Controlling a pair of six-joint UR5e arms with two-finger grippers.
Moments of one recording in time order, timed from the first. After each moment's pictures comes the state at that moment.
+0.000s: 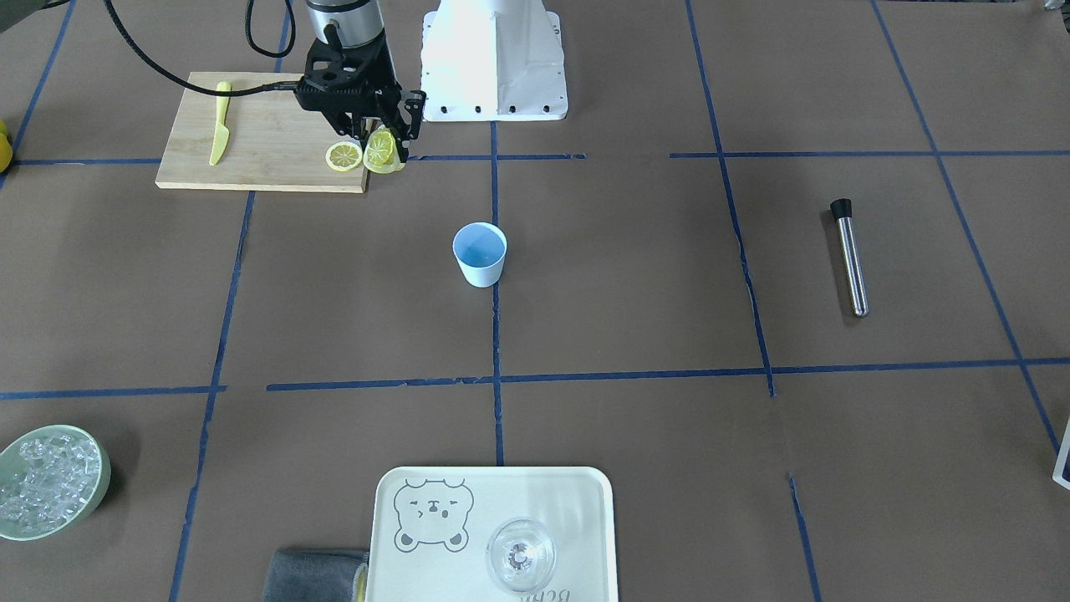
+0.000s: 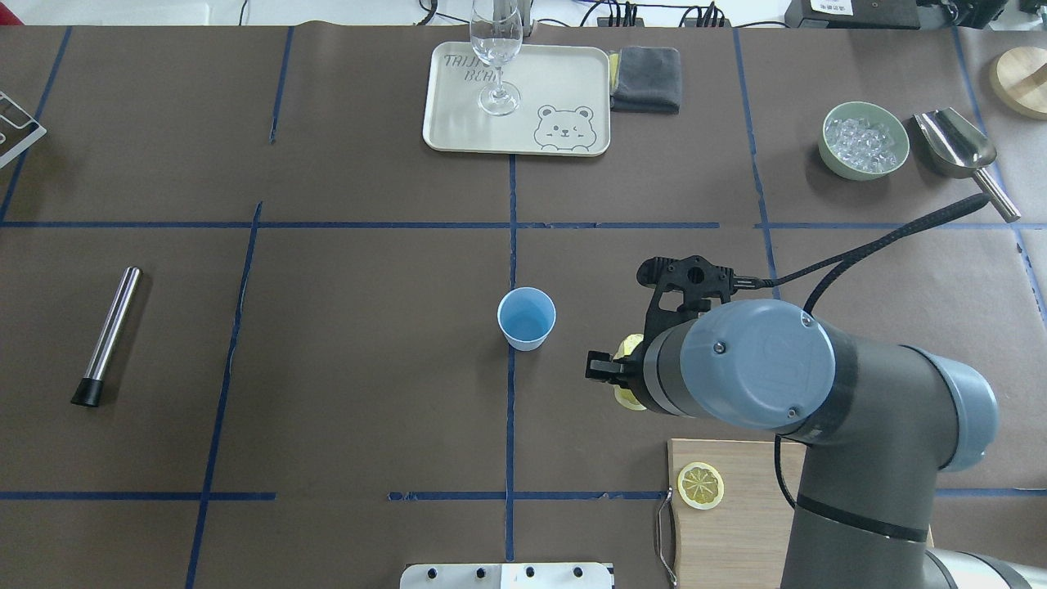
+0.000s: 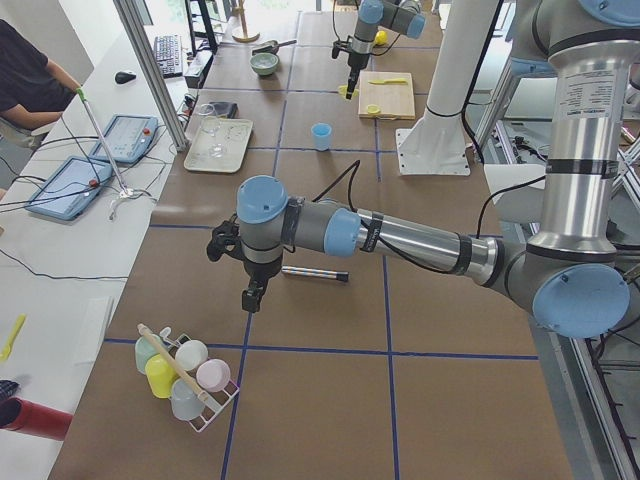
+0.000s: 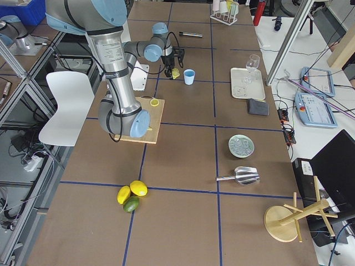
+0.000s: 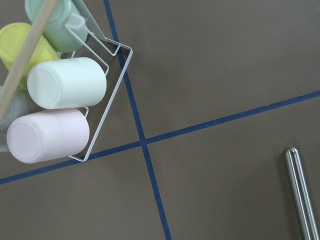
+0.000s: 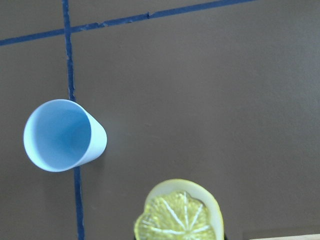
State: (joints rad) left arm -1.56 -1.58 -1.79 -1.55 -2.33 0.11; right arm 0.36 -1.11 2.16 -1.78 1.64 1.47
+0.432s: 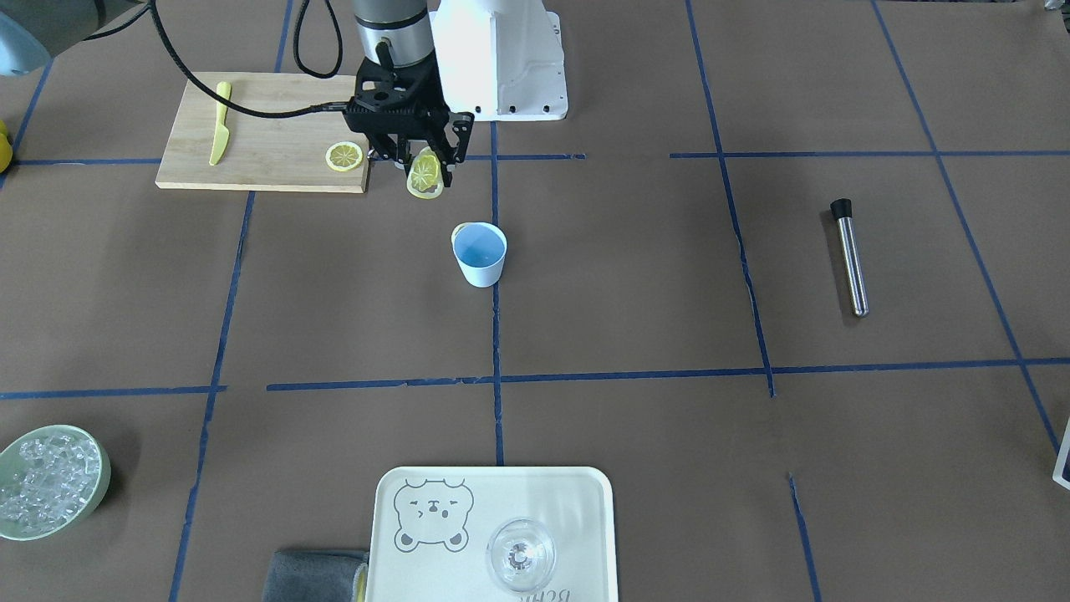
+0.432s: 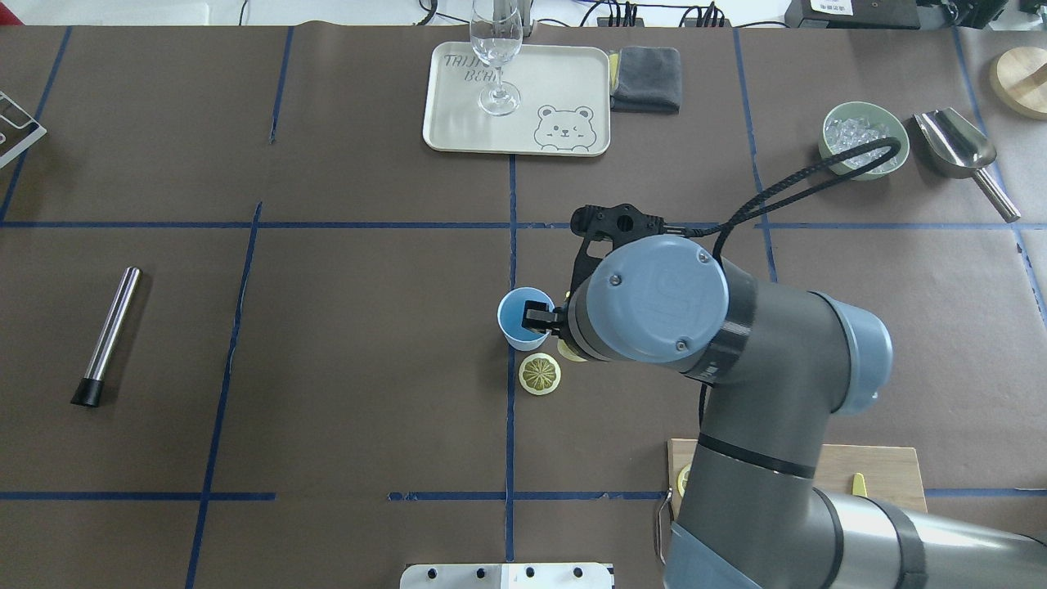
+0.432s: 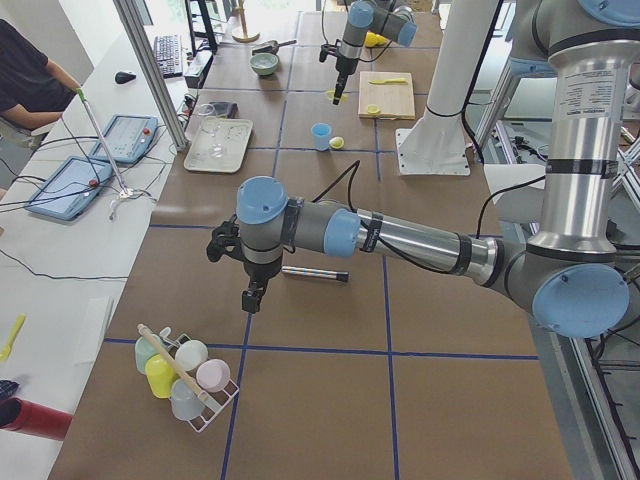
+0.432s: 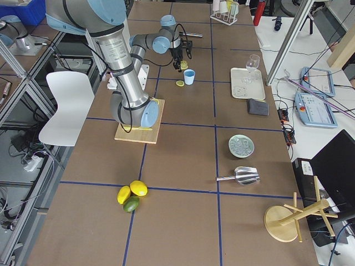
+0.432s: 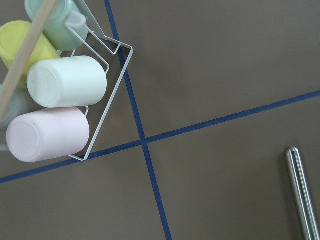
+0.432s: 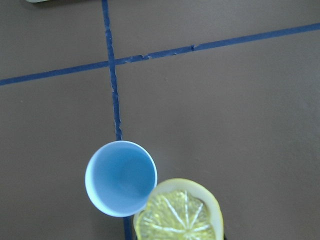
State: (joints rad) left arm -1.56 -1.58 -1.79 -1.55 -2.33 0.11; right arm 0.41 -0.92 1.98 -1.77 1.64 1.45
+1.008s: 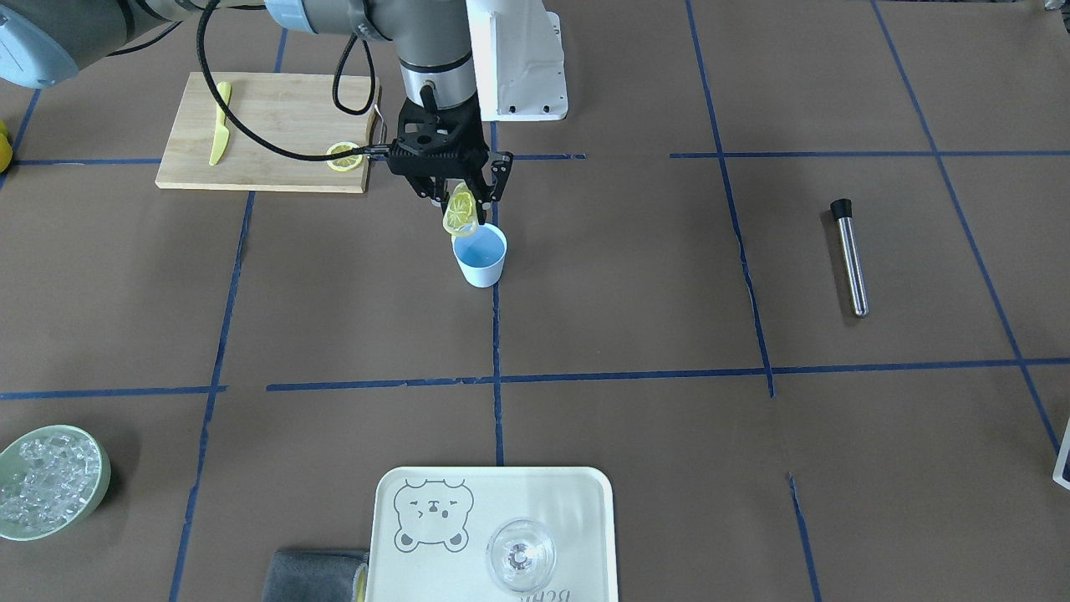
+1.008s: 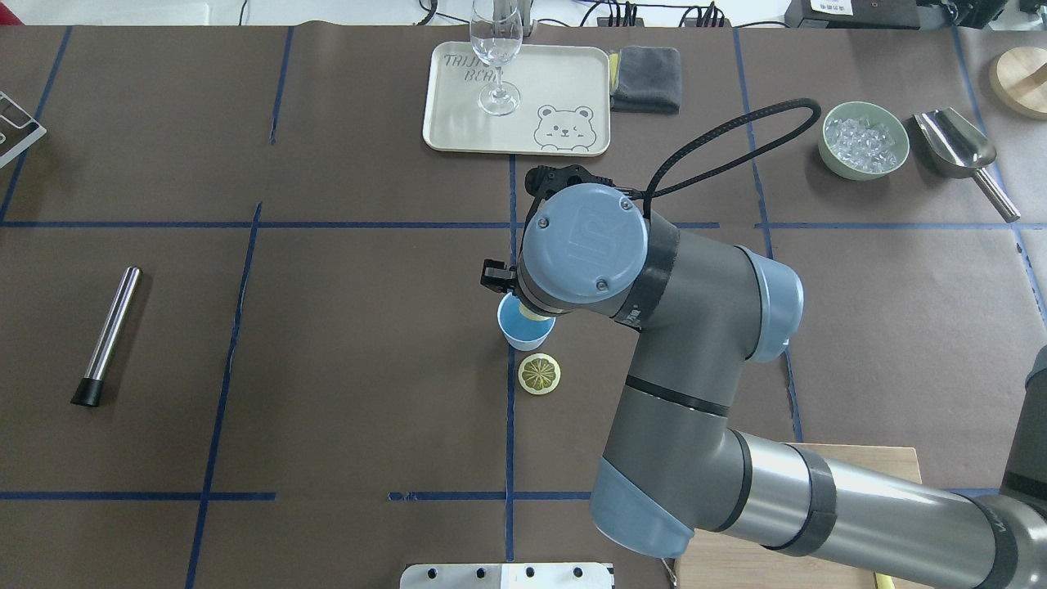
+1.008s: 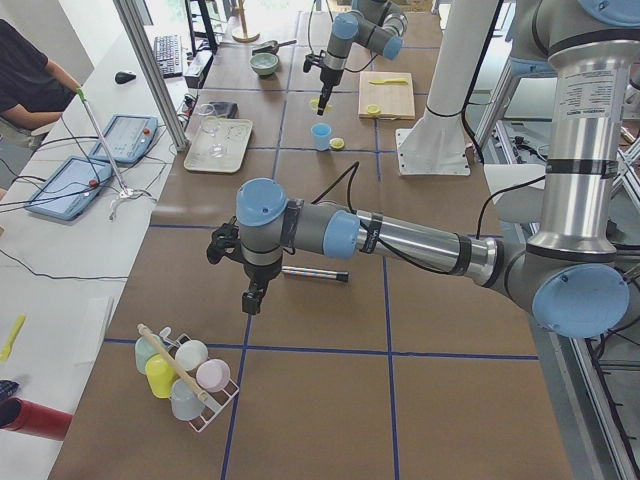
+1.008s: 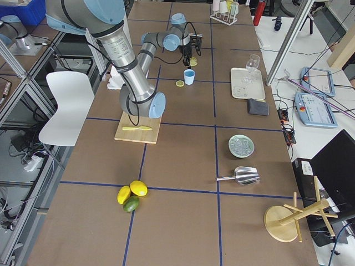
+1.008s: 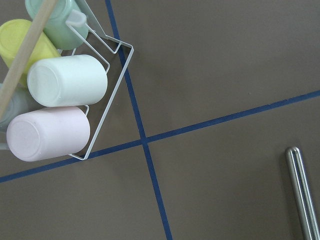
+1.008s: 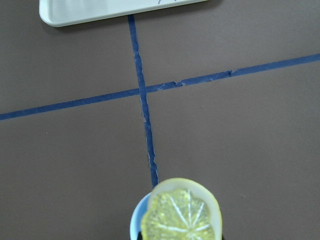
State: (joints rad) left arm -1.56 -1.58 -1.78 -1.55 -2.33 0.11; right arm 0.45 -0.83 1.80 -1.68 1.65 1.44
